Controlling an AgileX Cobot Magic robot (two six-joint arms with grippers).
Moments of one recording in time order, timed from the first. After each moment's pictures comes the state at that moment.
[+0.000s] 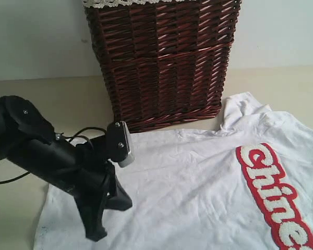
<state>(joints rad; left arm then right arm) -0.58 1.77 -0.82 -0.99 0.55 1.61 -0.07 0.30 -0.01 -0.08 0.16 0.21</state>
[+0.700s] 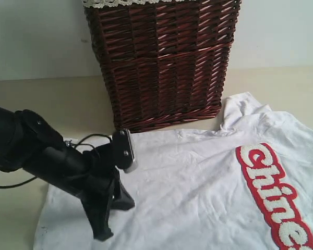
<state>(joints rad) -0.58 1.85 -0.82 -1.13 0.47 1.77 -0.07 0.30 -0.01 -0.08 0.16 0.21</state>
